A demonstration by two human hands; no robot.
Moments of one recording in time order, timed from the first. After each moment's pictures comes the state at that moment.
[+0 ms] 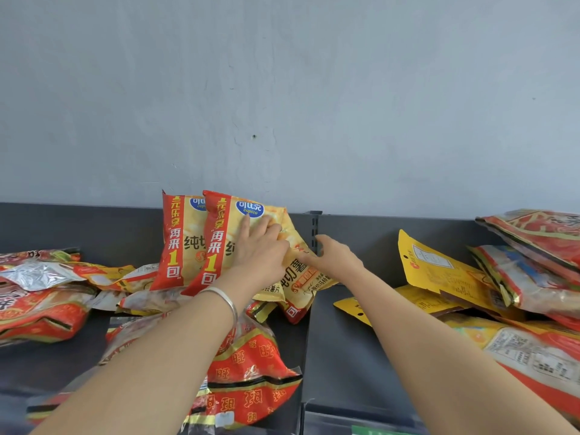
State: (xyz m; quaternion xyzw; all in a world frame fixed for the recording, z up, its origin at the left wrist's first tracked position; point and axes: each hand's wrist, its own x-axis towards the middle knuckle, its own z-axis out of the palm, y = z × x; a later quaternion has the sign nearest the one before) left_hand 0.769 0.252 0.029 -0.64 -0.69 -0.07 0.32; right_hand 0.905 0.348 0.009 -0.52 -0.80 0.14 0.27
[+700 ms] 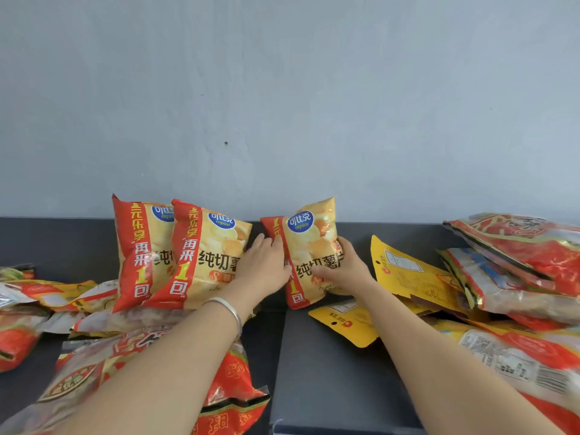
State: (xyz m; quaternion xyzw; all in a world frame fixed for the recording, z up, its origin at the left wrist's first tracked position) left_hand 0.803 0.298 0.019 -0.66 -0.70 -0.21 0.14; right_hand 0.970 0.361 -0.006 -0.48 -0.69 0.33 0.43
